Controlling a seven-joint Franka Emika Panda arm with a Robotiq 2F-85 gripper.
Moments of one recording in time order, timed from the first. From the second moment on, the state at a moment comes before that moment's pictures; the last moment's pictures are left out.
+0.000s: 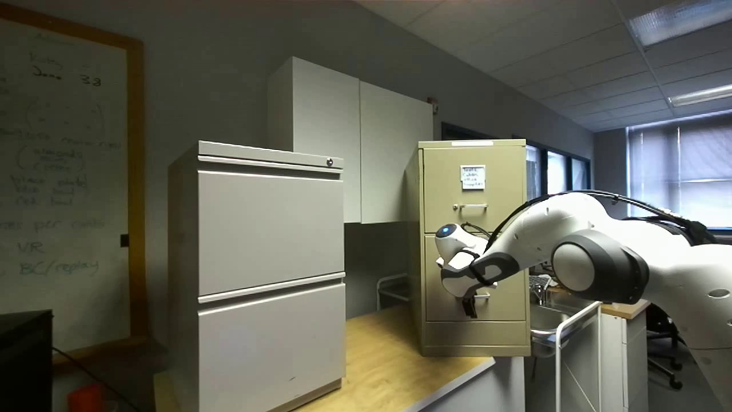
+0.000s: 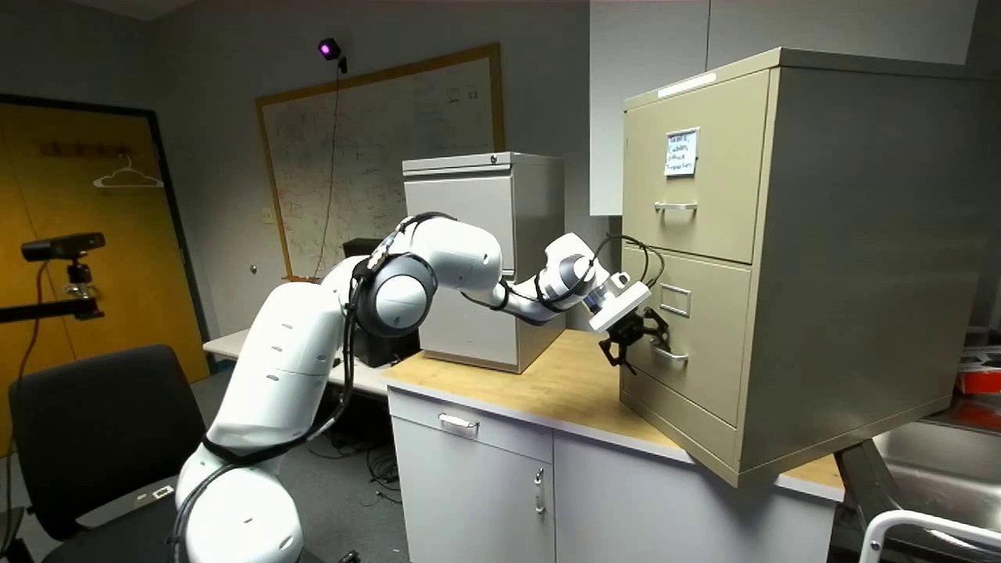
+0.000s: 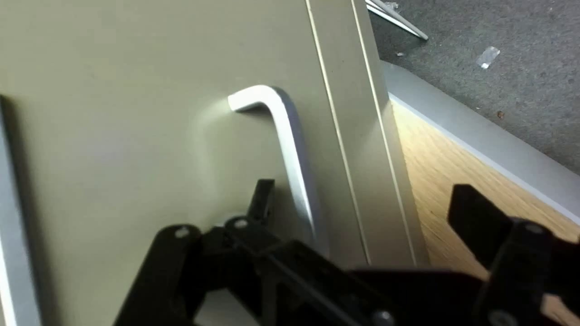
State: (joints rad) arm -0.22 0.48 -0.15 -1.44 -0.61 2.24 -0.59
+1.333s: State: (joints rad) arm -0.26 0.56 -0.15 -1.24 -0.44 2.11 -0.70
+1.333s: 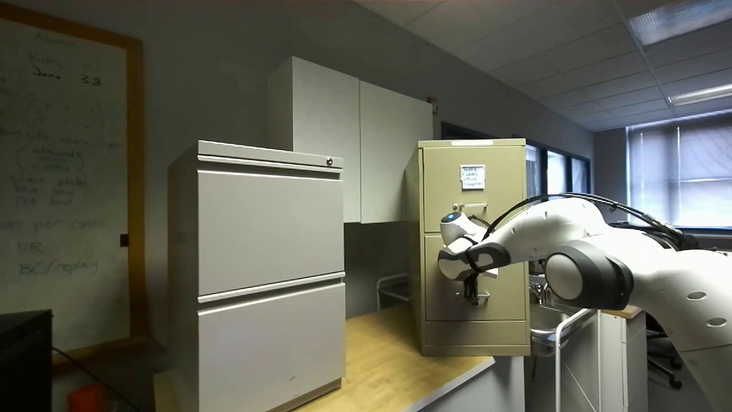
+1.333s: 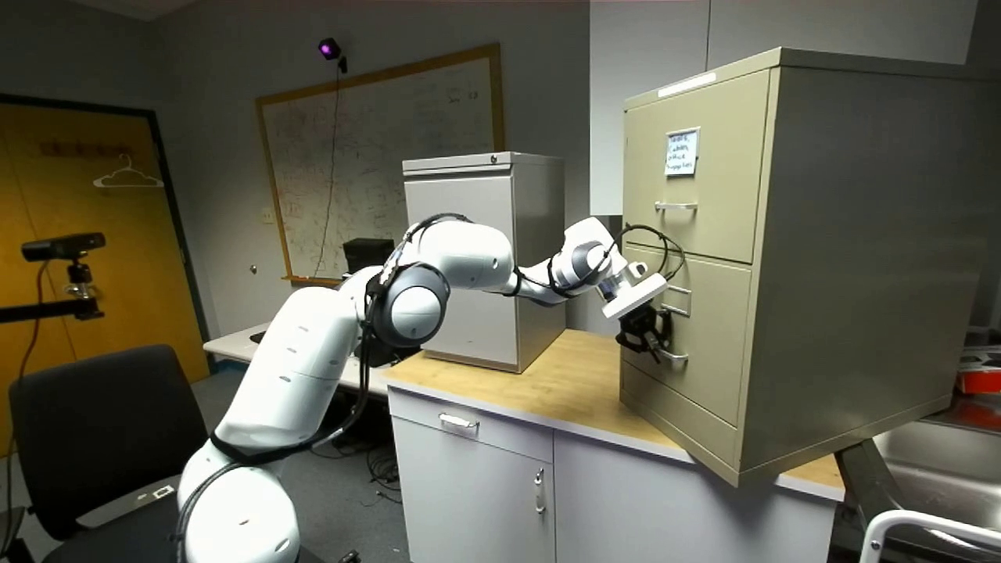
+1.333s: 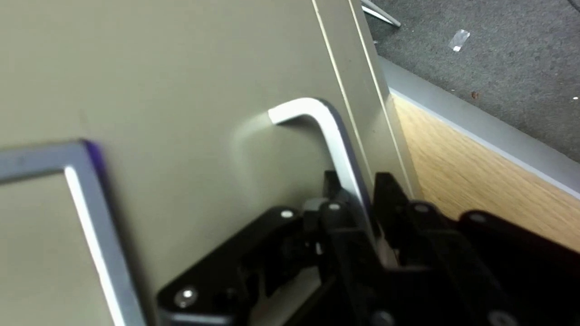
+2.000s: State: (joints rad) arm -0.26 0.56 -0.15 -1.25 -0.44 2.11 -0.70
